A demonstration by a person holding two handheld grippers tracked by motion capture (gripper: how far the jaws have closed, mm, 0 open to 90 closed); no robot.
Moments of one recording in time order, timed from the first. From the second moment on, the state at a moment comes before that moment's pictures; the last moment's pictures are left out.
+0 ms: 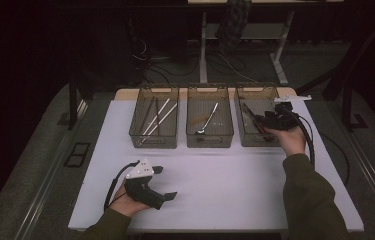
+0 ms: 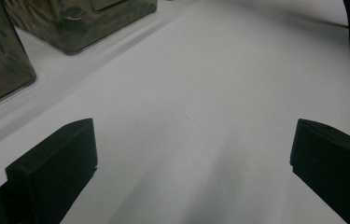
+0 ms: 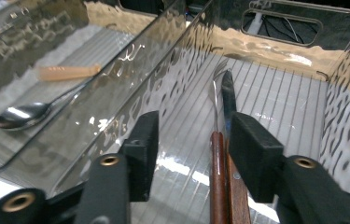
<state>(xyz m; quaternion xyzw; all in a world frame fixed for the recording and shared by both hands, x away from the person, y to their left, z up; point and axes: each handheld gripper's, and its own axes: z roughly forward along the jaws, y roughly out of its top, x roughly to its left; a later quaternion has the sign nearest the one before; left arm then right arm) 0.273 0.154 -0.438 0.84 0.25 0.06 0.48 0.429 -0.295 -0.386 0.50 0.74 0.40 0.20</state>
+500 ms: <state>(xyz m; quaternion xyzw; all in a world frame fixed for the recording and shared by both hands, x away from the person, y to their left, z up) 0.279 0.156 -0.440 0.84 0.25 0.06 0.48 0.407 -0.297 -0.376 0.48 0.74 0.42 0.19</state>
